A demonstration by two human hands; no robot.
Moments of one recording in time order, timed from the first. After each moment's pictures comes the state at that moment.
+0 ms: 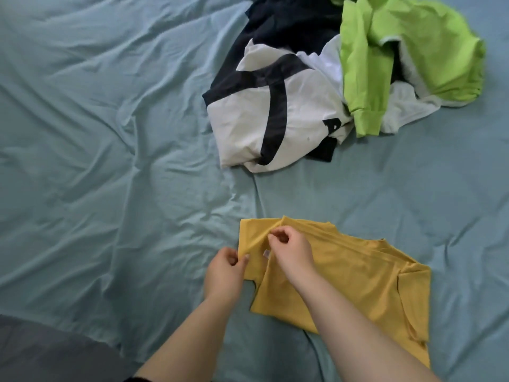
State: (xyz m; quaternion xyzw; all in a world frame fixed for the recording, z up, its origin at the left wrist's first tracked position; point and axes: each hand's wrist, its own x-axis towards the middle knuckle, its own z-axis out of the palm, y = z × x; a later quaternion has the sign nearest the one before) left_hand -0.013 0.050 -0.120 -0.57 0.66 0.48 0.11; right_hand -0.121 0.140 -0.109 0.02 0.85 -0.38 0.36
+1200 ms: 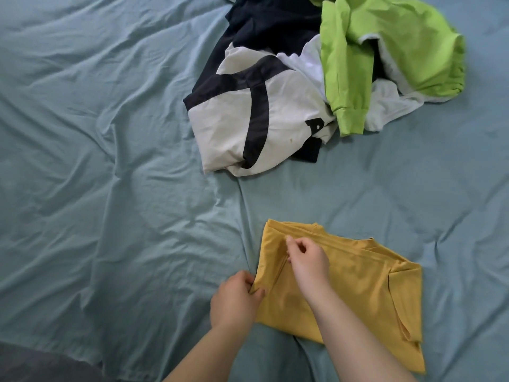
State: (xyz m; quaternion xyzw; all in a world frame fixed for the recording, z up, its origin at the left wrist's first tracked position) left_hand -0.012 0.098 -0.116 -0.45 0.77 0.39 0.22; right_hand -0.132 0.187 -0.109 0.11 0.87 -0.40 0.28
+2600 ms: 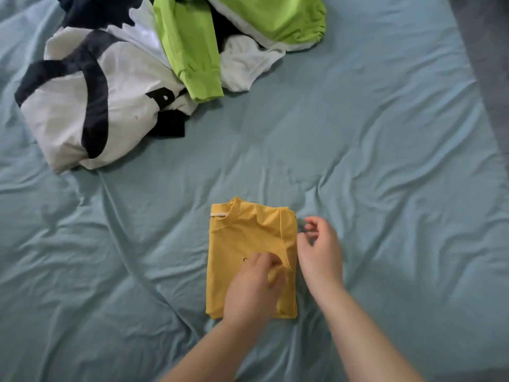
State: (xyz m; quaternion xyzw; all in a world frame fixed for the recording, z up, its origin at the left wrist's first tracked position) left_hand -0.094 0.323 -0.101 -0.18 0.88 0.41 0.14; right_hand -0.181 0.427 -0.100 0.13 0.90 -0.40 0.13
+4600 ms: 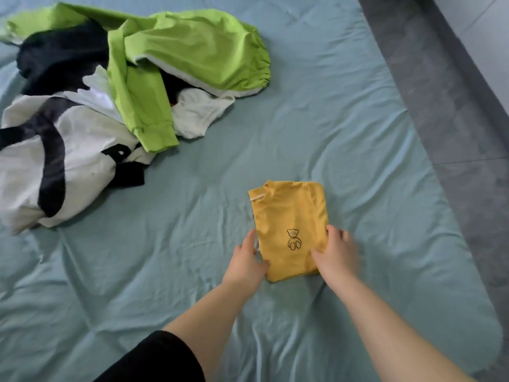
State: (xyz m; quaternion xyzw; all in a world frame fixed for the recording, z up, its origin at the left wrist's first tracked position) left_hand -0.214 0.355 -0.113 -0.25 0.78 0.50 0.28; right_hand -0.264 0.539 -0.098 0.14 0.96 -0.15 0.19
